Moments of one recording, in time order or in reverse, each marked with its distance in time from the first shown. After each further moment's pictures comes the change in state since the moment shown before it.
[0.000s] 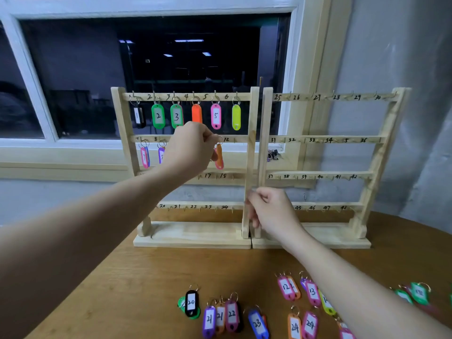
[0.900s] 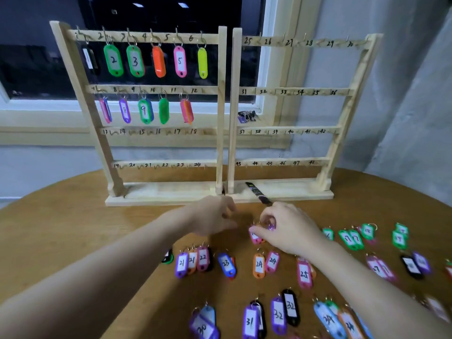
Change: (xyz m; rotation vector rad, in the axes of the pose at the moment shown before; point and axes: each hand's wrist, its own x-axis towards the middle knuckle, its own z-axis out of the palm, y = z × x) left_hand -0.140 -0.011 0.115 0.133 -0.914 0.100; right_hand -0.080 0.095 -0.065 -0.886 -0.238 0.008
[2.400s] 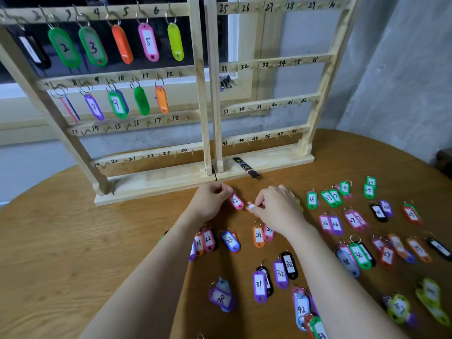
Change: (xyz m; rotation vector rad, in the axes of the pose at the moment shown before) left_hand 0.019 -0.016 0.038 -0.776 0.128 -0.140; right_hand -0.012 -0.032 0.013 0.037 0.036 0.320
